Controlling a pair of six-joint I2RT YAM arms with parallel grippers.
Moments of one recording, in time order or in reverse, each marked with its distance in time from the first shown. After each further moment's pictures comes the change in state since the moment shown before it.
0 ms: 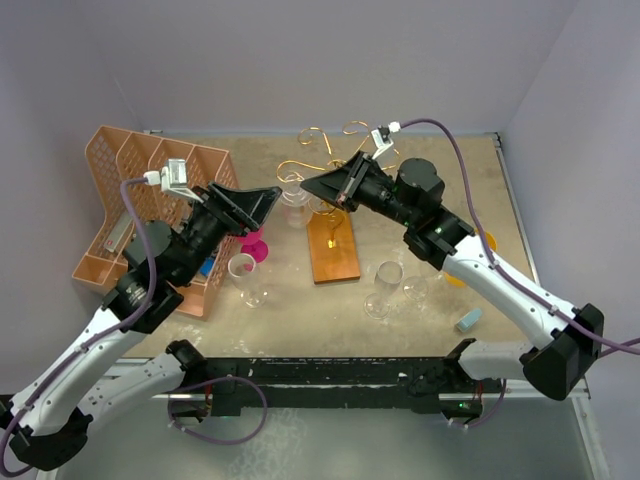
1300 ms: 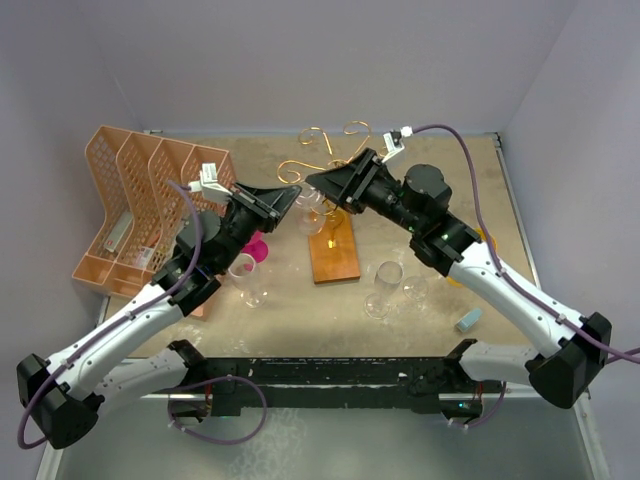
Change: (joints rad) left arm 0.006 0.175 -0.154 0.272 -0.034 -0.473; right arm -0.004 -0.046 -0.056 0.005 0.068 -0.010
